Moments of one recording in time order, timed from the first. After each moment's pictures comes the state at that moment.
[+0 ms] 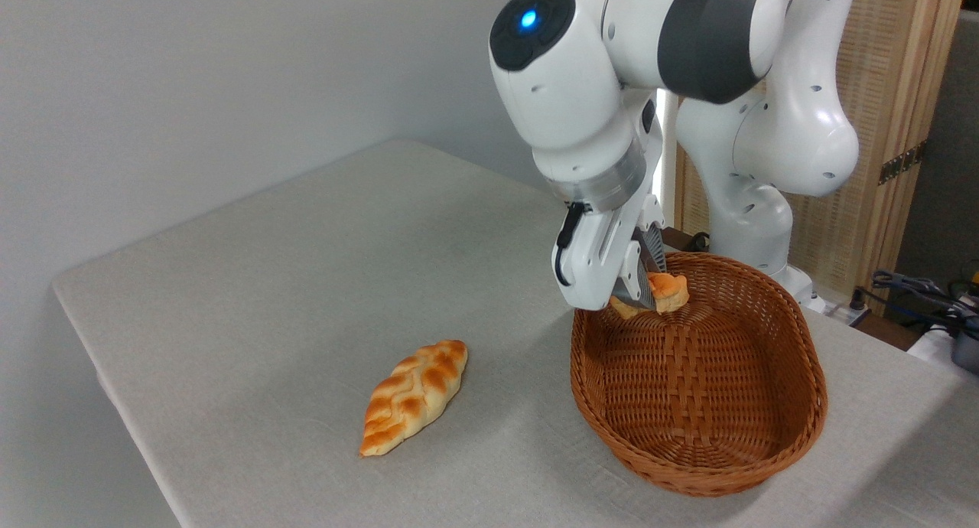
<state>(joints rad) -0.07 -0.33 0.25 -2.28 0.08 1.51 2.12</state>
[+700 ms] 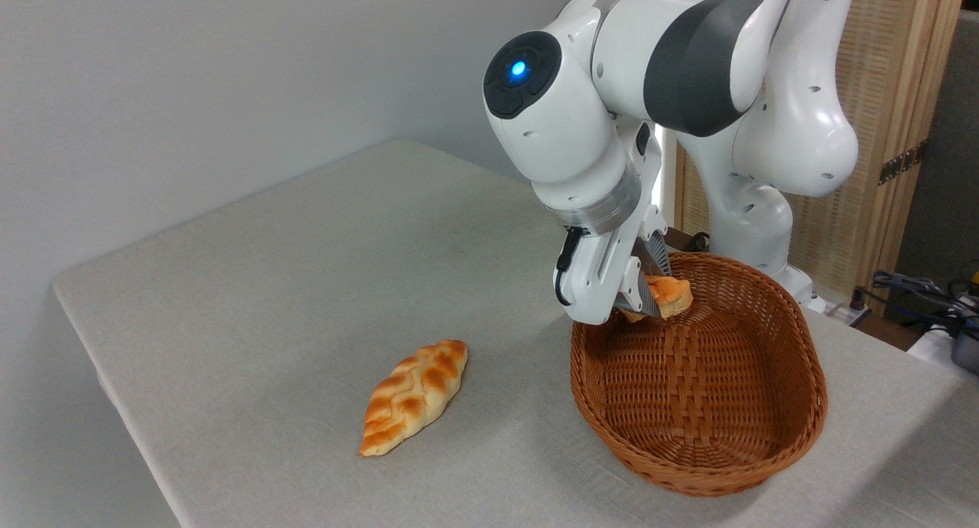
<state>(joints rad) -0.09 -0.31 0.25 -2.33 0.08 1.51 2.12</state>
